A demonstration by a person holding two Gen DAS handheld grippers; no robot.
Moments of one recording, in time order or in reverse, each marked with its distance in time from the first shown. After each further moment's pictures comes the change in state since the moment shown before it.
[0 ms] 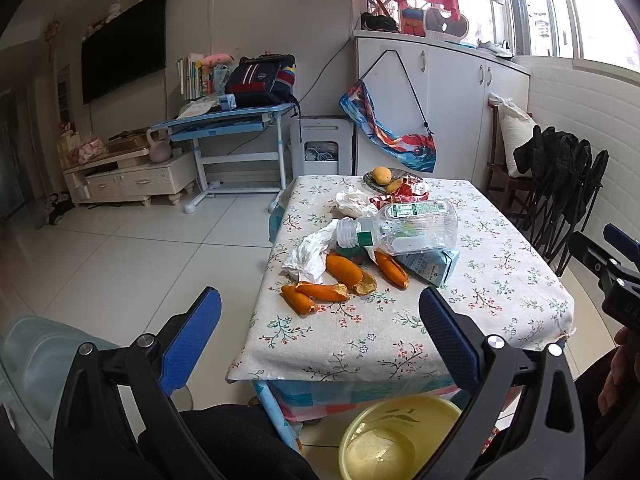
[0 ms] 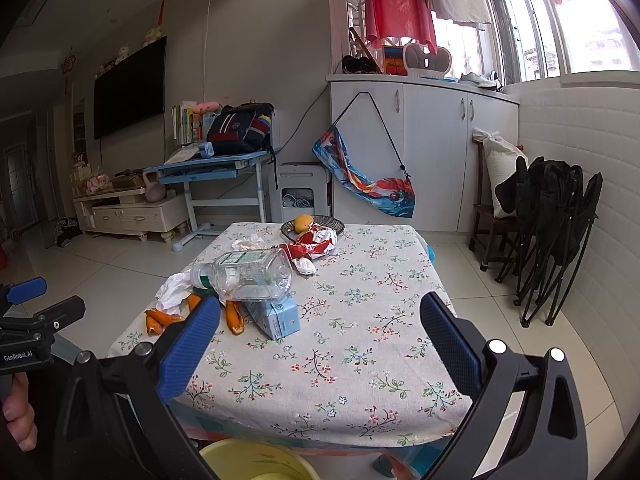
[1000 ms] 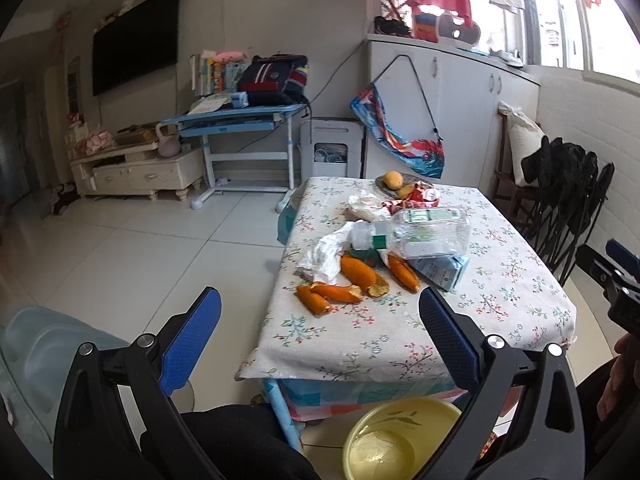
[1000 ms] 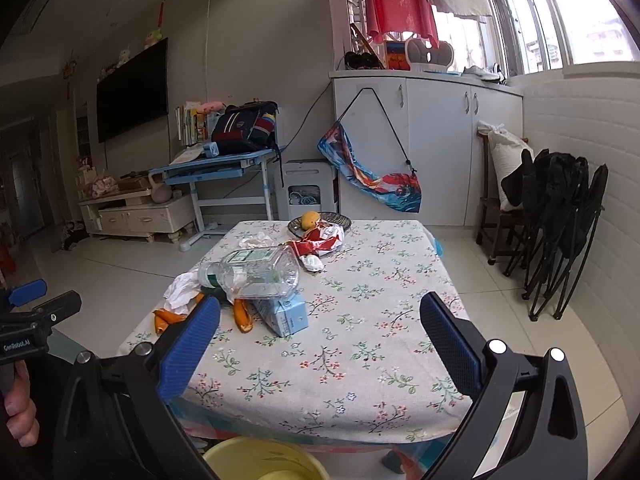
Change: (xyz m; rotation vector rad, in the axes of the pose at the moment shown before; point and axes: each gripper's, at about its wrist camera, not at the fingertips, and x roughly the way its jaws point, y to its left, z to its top) left arm -0.002 0.025 -0.001 -0.054 0.002 0.016; right arm 0.000 0.000 -0.002 0.024 0.020 0.034
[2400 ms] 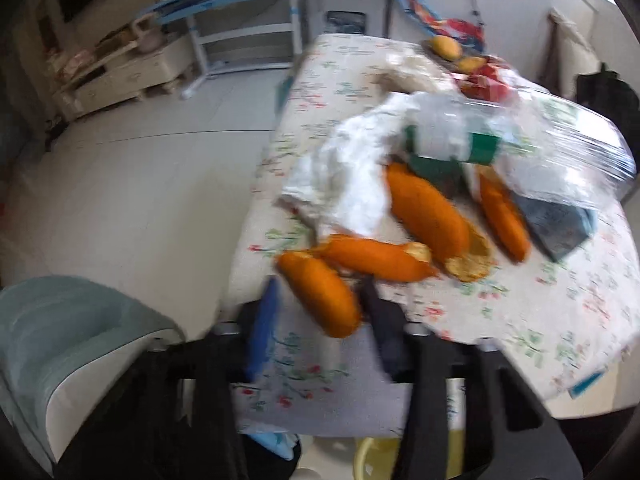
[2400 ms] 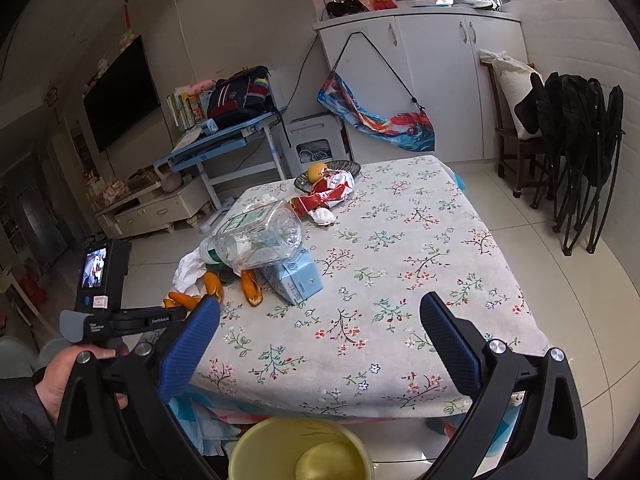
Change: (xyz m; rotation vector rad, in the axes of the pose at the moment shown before) left arm 0.217 -0.011 -0.009 0.018 0.485 0.035; right arm 0.033 -0.028 -0.009 0.169 0.175 0.097
